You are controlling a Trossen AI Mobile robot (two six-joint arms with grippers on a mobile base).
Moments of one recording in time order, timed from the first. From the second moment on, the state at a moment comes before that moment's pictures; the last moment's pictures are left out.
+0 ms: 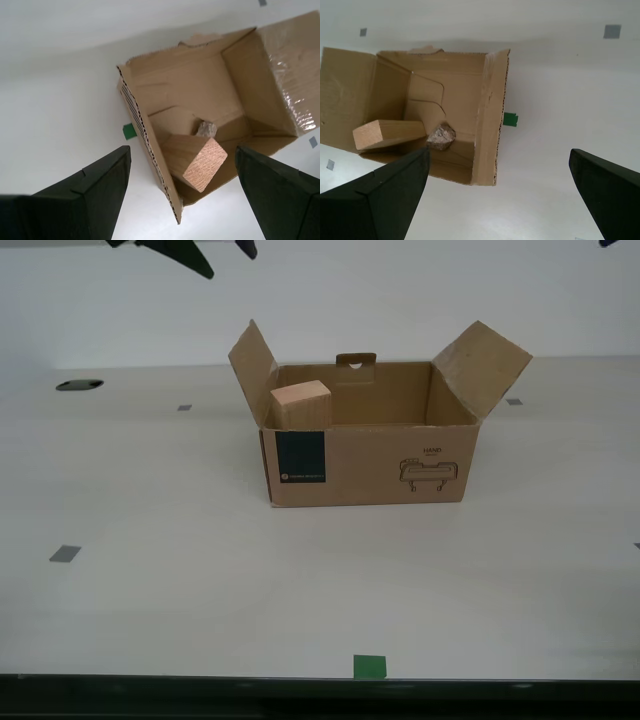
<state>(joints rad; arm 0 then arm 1) 0.07 1.44 1.36 -1.00 -0.34 0.08 -0.42 1.71 1.55 -0.88 0.28 -0.15</state>
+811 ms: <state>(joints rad) 0.07 1.62 1.36 -0.94 -0.46 0.05 -0.40 1.95 1.55 -0.85 0.33 -0.13</state>
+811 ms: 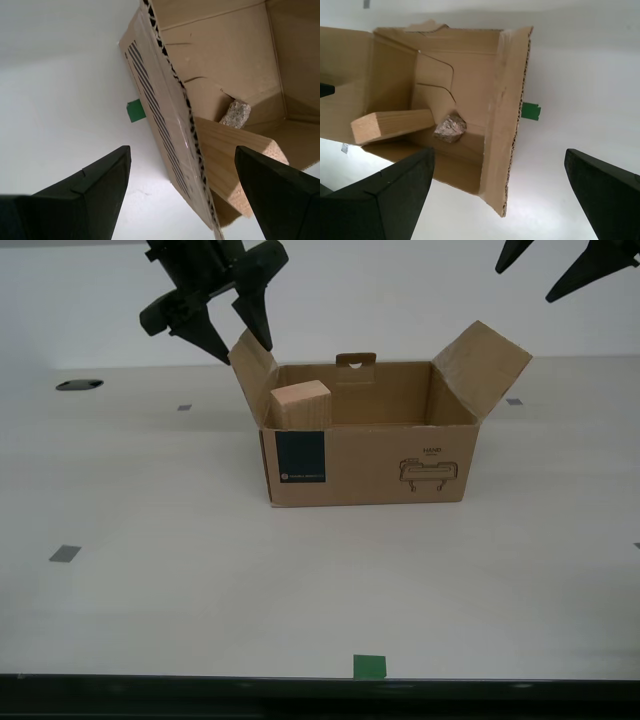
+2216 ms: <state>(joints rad) 0.14 1.96 1.36 -0.72 -0.63 0.03 -0.40 2.09 1.67 -0.81 0.36 -0.14</state>
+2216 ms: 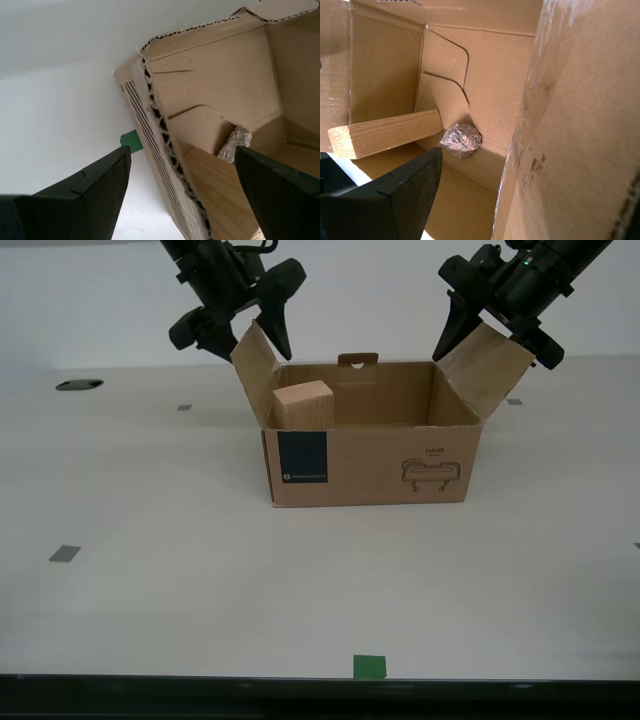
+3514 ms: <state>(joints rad) 0.17 1.96 1.36 -0.71 -0.62 0.06 -0.43 2.09 1.67 -0.80 0.30 -0.18</state>
